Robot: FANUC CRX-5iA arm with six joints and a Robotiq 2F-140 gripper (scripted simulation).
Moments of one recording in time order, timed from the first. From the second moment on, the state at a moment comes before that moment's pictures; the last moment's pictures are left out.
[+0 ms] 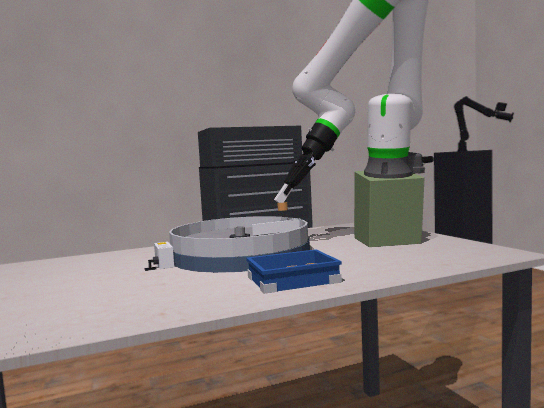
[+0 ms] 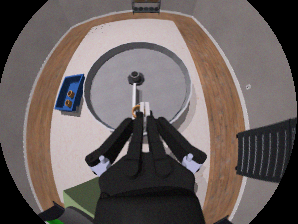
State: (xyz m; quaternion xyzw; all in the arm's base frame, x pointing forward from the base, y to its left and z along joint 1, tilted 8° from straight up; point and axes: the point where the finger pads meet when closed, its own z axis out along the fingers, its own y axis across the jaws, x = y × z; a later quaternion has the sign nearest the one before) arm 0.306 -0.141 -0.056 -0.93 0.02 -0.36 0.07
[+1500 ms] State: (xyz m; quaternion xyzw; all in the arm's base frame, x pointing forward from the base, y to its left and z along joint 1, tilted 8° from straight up) arm 0.421 -0.069 -0.011 -0.90 0.01 -0.44 0.05
